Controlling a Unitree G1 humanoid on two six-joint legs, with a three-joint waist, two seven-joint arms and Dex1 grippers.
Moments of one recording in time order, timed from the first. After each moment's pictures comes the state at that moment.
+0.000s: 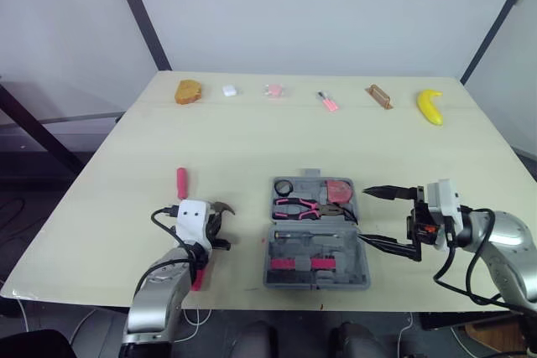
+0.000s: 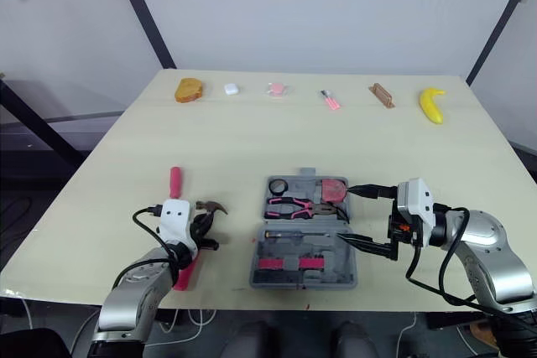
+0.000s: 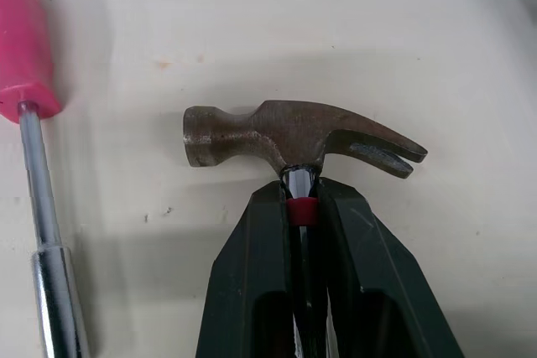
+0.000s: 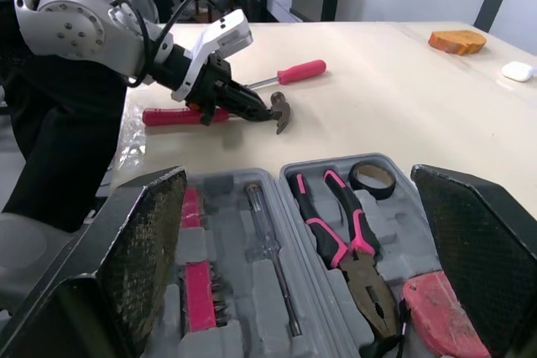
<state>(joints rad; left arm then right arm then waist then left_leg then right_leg) 0.01 0.37 0.12 -0.17 -0.16 0.52 -0.26 -0.10 -0.66 -0.04 -0.26 0.54 0.14 1.17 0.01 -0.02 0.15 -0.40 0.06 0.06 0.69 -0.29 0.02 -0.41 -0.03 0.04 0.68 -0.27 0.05</state>
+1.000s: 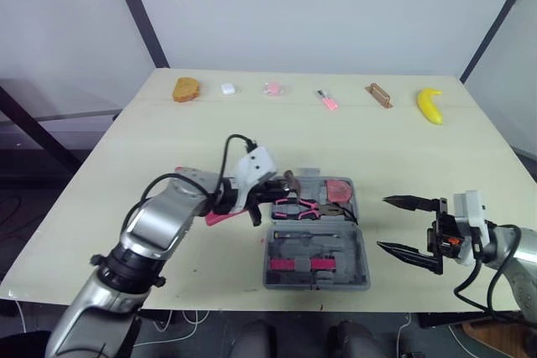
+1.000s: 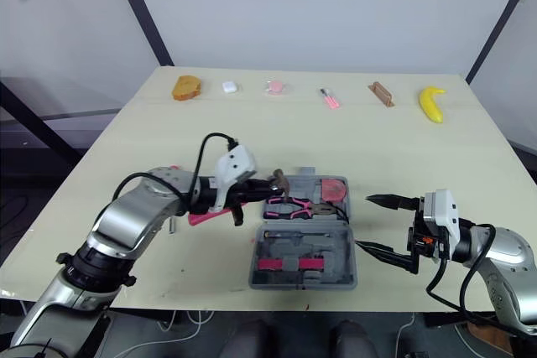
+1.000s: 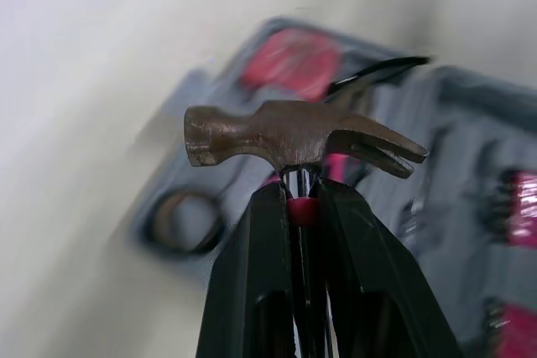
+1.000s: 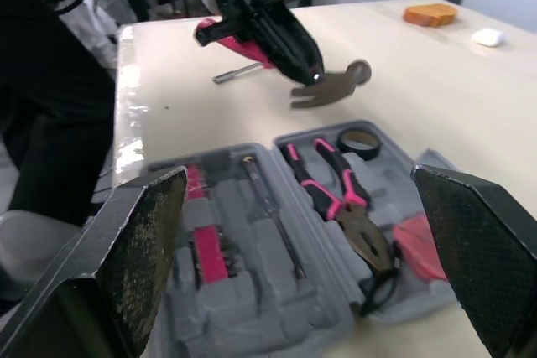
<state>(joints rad) -0.61 0.65 -0.35 -0.26 -0.25 0.79 -0.90 0.03 -0.70 -0.16 -0.26 0.59 0.11 1.19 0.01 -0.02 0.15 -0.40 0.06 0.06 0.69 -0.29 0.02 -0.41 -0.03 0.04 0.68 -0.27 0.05</state>
